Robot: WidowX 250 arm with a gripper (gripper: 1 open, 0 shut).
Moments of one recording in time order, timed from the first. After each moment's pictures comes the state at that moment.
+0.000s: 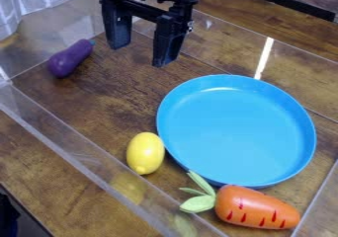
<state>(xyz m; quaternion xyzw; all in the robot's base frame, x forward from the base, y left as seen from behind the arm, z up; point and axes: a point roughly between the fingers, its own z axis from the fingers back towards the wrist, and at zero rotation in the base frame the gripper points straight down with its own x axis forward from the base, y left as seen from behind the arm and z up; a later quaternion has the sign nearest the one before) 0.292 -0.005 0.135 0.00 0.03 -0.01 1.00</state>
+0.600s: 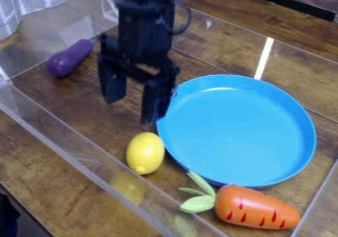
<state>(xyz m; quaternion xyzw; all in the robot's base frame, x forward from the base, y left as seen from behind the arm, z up) 0.274 -0.009 0.074 -0.02 0.03 -0.06 1.00</state>
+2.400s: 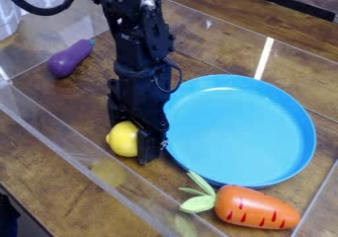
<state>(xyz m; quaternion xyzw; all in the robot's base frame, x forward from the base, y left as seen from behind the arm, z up) 0.281 -0.005 0.019 0.00 -0.03 -0.15 0.99</state>
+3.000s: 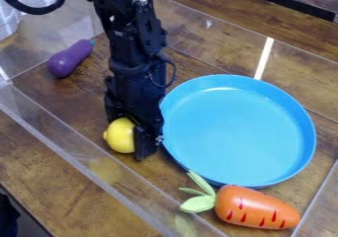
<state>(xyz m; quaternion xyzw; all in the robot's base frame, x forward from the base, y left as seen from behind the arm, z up) 0.282 0.001 0.019 -0.01 -0.03 -0.15 0.99</state>
